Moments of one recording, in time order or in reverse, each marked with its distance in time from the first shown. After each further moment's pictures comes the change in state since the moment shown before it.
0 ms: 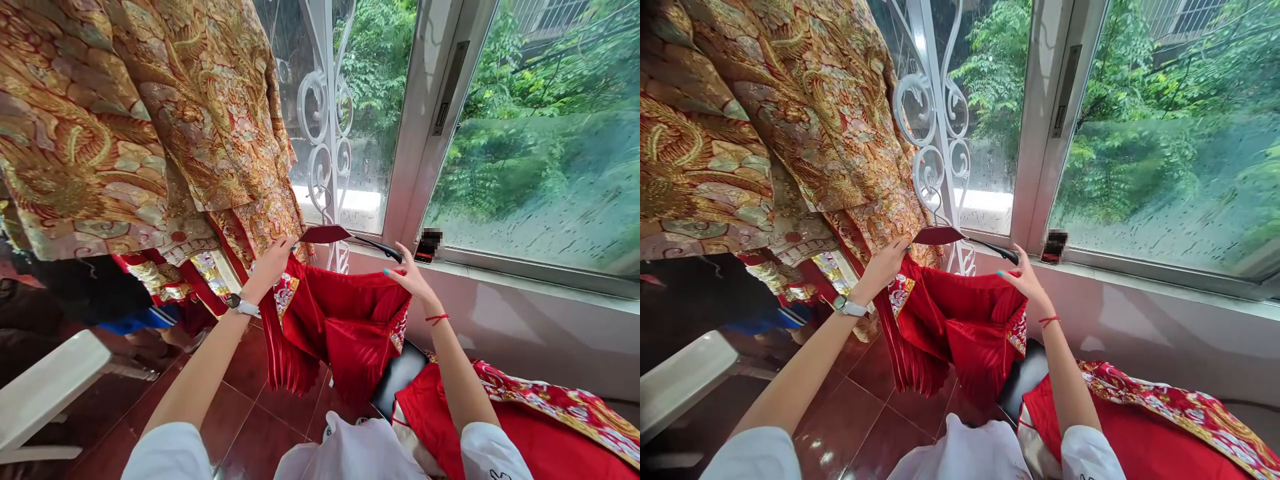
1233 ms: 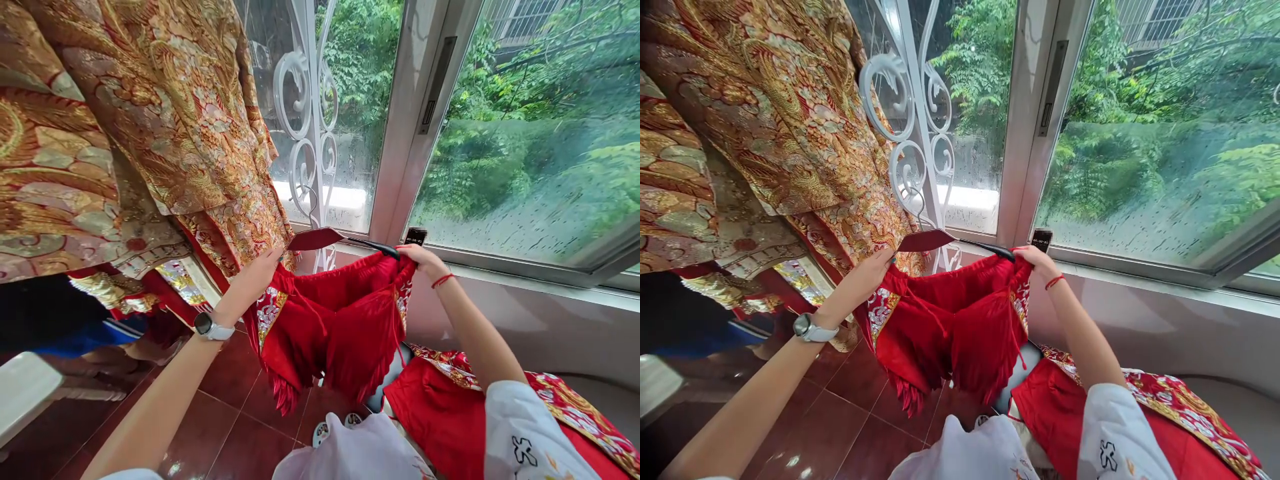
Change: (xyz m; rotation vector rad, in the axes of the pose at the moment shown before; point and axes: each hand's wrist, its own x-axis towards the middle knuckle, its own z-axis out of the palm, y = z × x) left_hand 0.000 -0.009 0.009 -0.326 0.008 0.092; right_hand 0.066 0.000 -0.057 -0.017 0.070 0.483
